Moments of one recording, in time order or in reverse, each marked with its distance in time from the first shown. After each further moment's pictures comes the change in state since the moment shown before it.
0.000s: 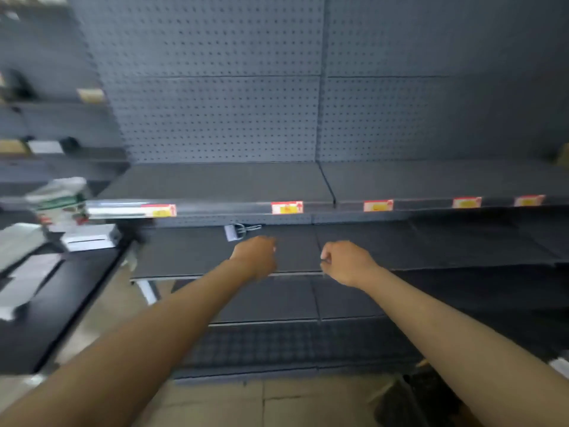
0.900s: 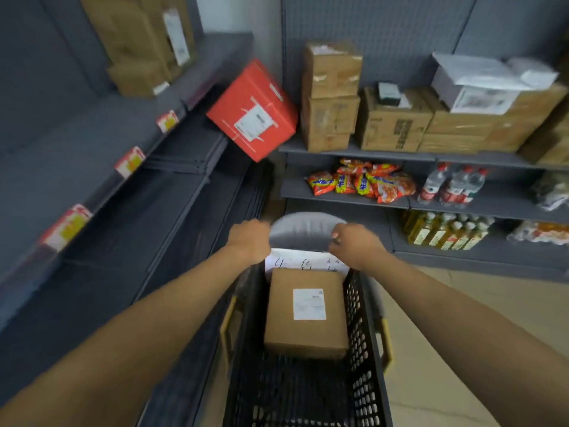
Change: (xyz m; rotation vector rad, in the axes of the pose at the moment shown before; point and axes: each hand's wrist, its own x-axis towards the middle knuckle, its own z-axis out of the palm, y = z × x) left_hand 0.134 0.589 0.155 0.249 -0.255 1.246; right_hand -0.278 0.424 -0.010 0.184 0.284 1.456
